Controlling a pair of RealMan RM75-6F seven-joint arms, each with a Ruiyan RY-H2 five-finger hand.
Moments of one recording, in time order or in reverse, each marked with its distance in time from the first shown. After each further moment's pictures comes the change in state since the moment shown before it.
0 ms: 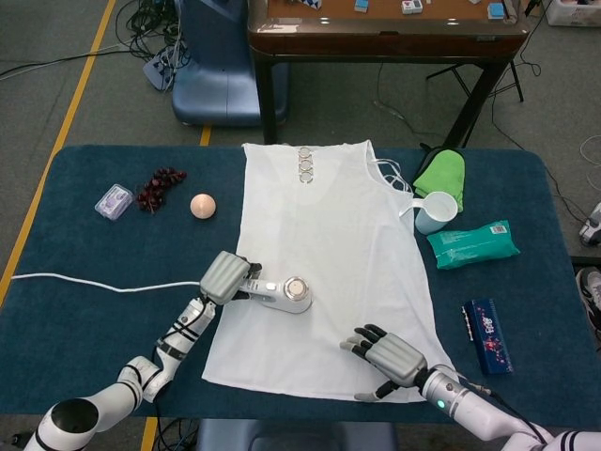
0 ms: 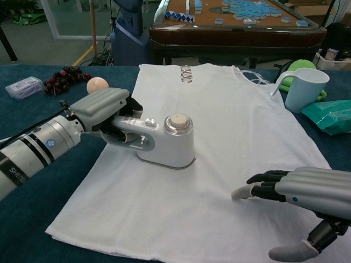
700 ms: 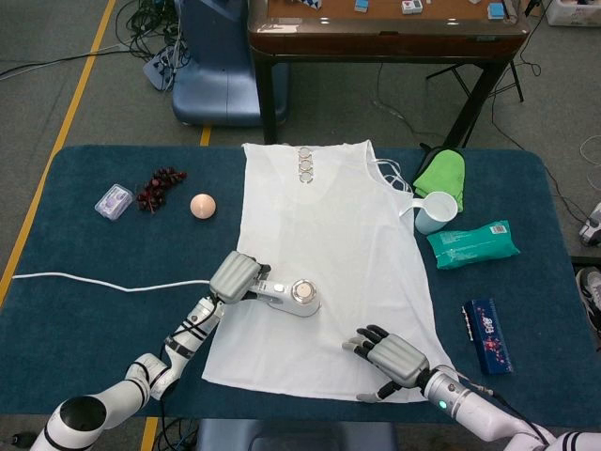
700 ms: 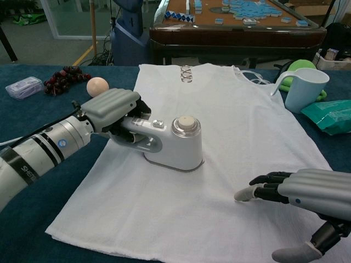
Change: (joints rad) left arm -0.026 -0.011 -0.007 0.012 -0.007 -0.025 0.044; right arm -0.002 0.001 -0.008 0.007 -0.002 -0.007 0.005
